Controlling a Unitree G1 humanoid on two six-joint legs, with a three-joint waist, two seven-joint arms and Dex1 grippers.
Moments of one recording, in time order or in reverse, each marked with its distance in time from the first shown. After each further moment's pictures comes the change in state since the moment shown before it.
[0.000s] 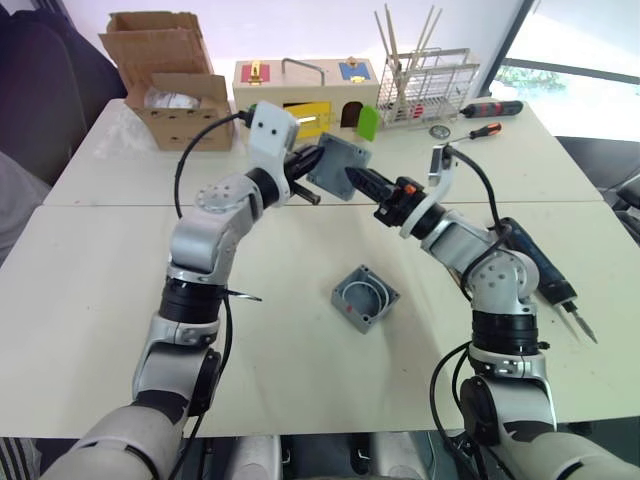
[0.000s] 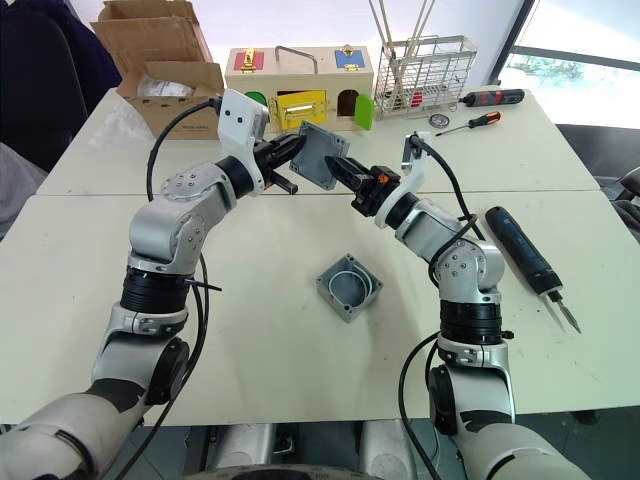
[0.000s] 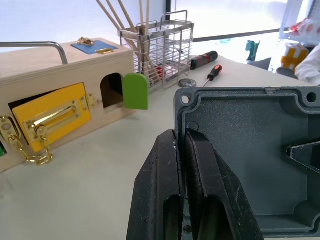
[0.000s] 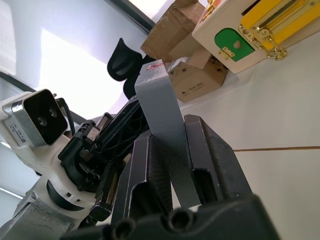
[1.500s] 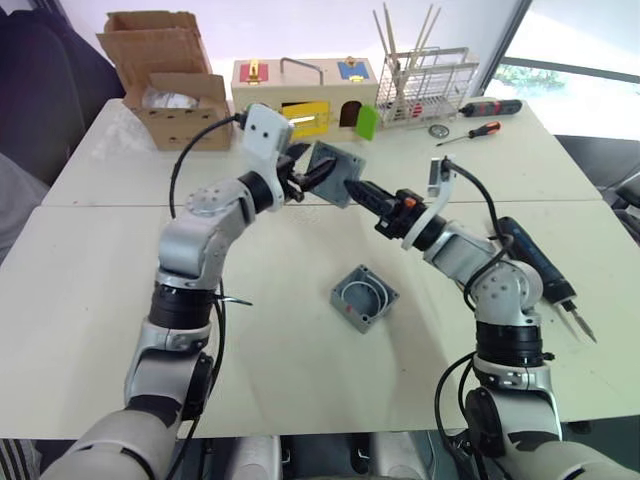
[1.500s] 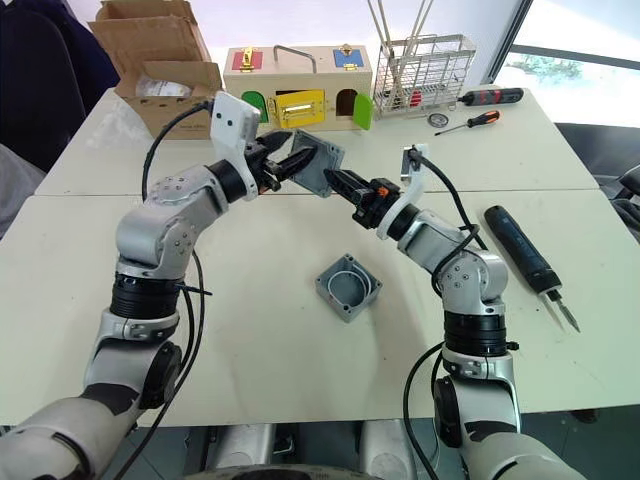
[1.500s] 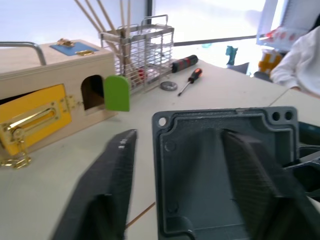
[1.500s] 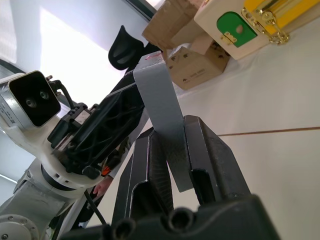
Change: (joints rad) left arm 0.028 0.050 0.055 -0.069 -0.133 0.058 -0.083; right arm 0.061 -0.025 0.024 -0.071 -0.028 -0.007 0.047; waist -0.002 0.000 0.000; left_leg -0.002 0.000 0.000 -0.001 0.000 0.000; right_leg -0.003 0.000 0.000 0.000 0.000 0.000
